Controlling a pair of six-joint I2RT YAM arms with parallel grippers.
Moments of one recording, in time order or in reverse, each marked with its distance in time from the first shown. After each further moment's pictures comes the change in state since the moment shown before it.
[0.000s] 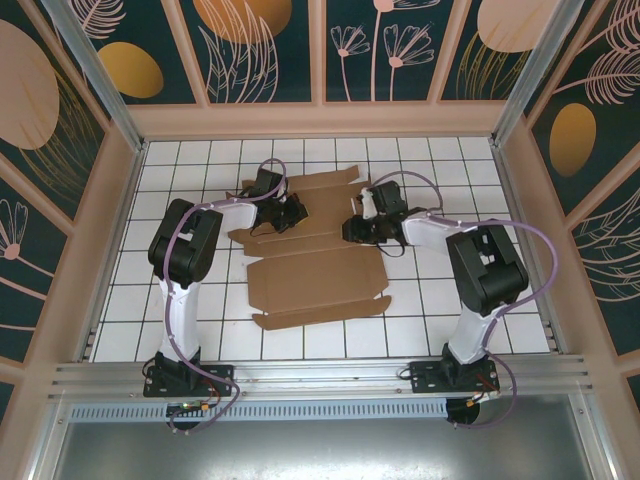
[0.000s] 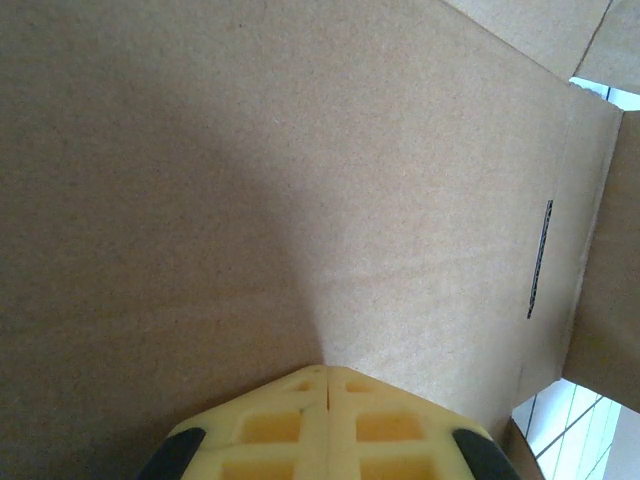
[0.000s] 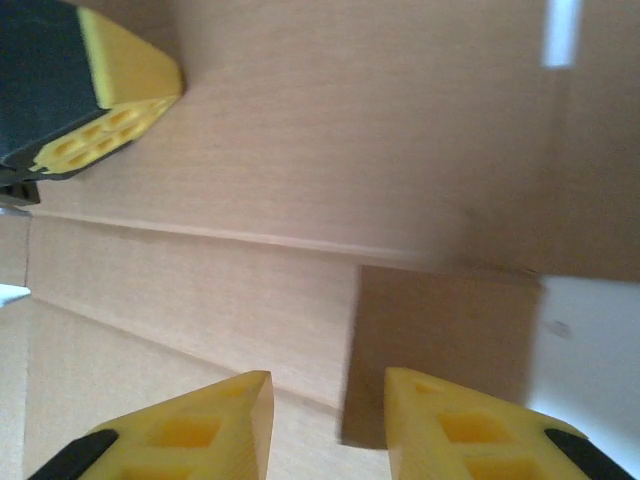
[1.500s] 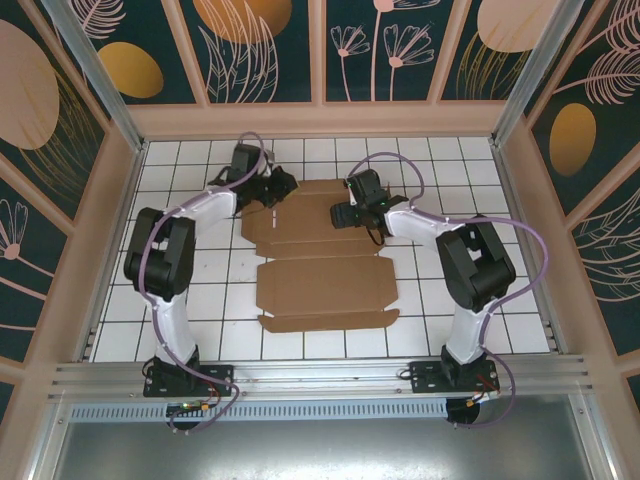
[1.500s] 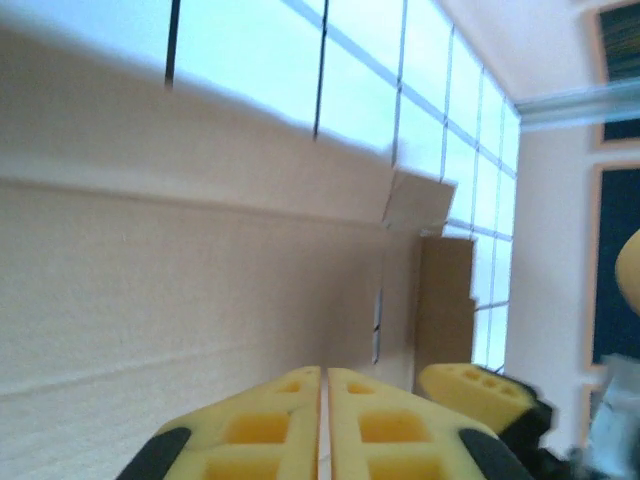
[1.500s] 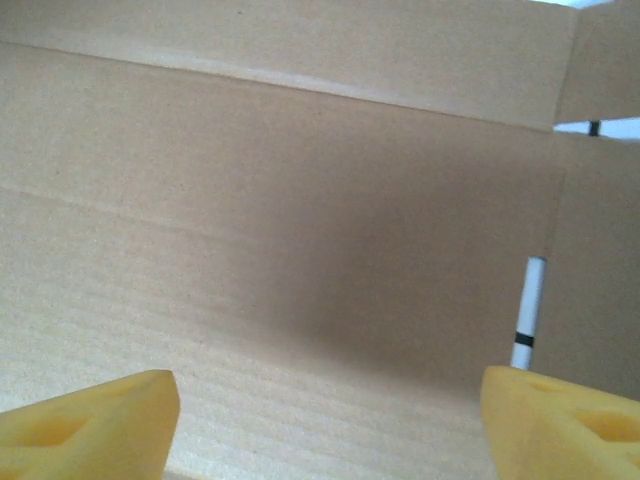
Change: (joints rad) left arm 0.084 -0.194 0.050 -0.037 0.070 0.019; right arm 0.098 0.059 0.180 -0.063 0.449 -0.174
